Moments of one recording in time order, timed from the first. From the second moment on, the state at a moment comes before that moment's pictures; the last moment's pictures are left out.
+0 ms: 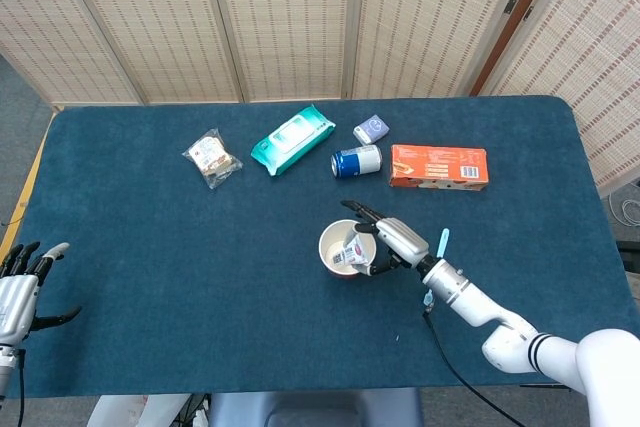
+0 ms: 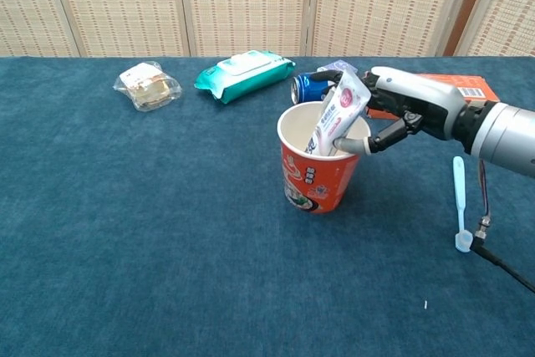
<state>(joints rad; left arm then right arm) -0.15 -1.09 -0.06 -1.56 1.39 1.35 -0.01 0.76 -1.61 -0.01 -1.04 -1.65 1.09 0.94</state>
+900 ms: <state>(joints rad) -0.15 -1.09 -0.06 -1.56 1.38 1.35 0.00 0.76 -1.60 0.00 -1.06 -1.64 1.12 0.94</state>
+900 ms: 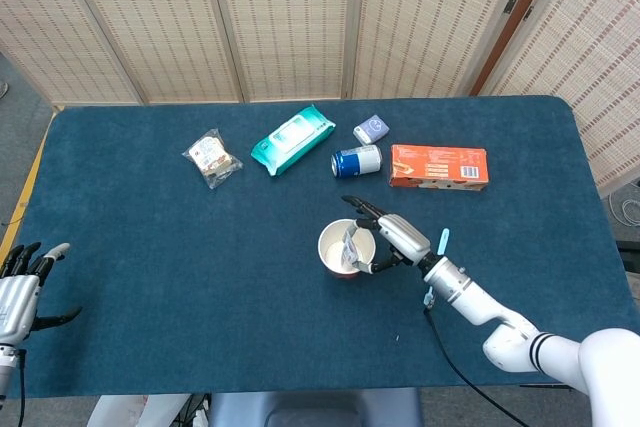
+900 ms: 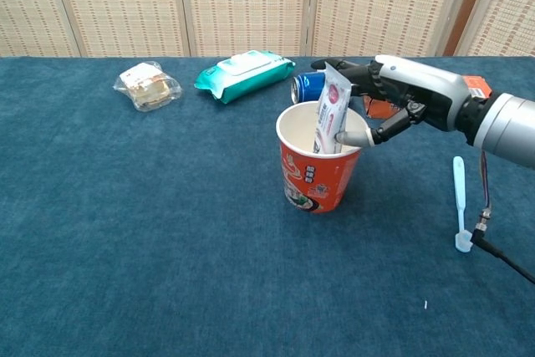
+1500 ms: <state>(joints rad) -0.15 -1.10 -0.06 -1.56 1.38 1.34 0.01 0.75 -1.59 0.00 -1.08 -1.64 1.13 0.93</state>
